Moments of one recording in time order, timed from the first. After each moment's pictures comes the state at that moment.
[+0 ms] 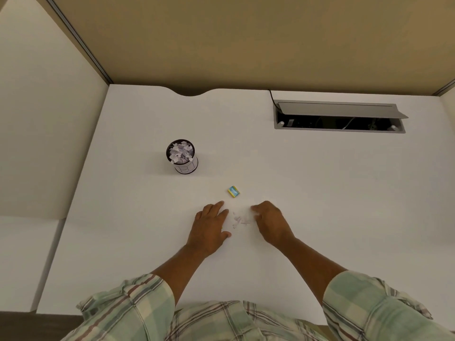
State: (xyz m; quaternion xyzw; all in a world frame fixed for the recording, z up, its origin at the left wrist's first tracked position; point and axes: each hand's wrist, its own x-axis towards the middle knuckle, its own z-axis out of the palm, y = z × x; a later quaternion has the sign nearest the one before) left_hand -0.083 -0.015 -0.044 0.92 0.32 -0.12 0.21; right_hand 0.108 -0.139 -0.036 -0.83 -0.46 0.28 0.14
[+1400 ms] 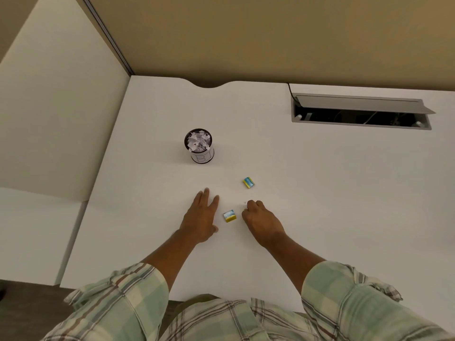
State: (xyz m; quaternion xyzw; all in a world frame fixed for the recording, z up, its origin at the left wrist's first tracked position) left_hand -0.134 0.014 -0.040 0.88 0.37 -0.23 0.18; right_hand 0.041 -0.115 -0.031 -0.74 -0.64 0.19 -0.08
